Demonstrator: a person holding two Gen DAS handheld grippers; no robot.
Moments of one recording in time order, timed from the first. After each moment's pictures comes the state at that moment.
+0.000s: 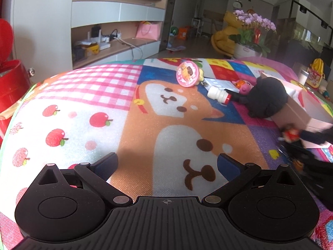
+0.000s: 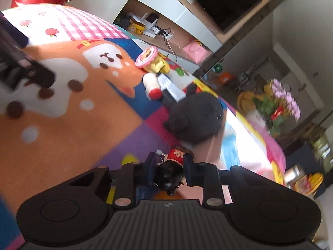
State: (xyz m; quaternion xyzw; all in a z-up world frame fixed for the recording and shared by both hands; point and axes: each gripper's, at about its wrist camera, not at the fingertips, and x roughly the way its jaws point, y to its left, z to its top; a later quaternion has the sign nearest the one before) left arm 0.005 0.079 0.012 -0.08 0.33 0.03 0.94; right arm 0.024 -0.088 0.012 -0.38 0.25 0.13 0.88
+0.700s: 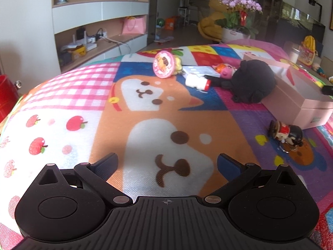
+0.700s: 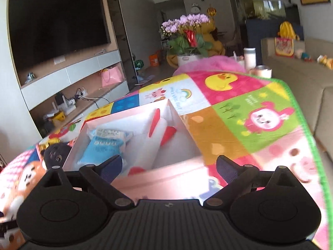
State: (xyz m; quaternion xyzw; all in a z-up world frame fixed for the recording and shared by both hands) left arm 0.015 0.046 0.011 -0.03 0.35 0.00 0.94; right arm 0.081 -0.312 0.051 0.12 0.25 0.01 0.96
